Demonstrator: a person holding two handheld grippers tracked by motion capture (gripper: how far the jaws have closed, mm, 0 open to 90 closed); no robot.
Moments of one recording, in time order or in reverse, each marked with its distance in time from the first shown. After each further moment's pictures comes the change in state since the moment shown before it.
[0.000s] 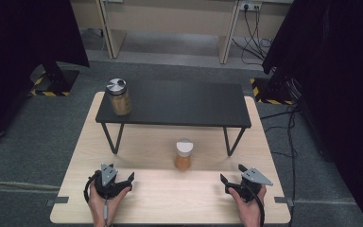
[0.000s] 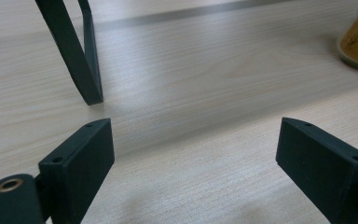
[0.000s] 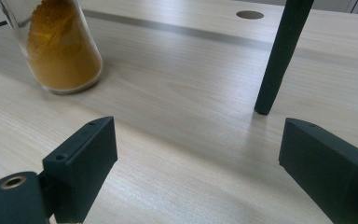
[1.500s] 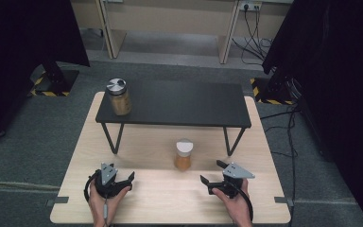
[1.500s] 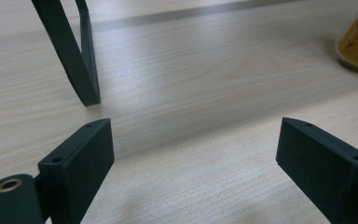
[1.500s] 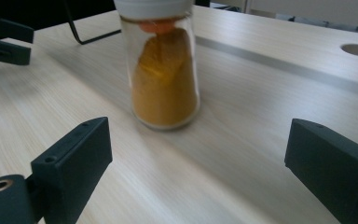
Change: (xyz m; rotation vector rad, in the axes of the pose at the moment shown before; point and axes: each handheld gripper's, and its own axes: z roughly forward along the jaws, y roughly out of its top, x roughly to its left) left arm 0.002 0.001 0.002 0.002 -0.012 -0.003; right arm 0.010 0.027 0.041 -0.038 0.262 -0.092
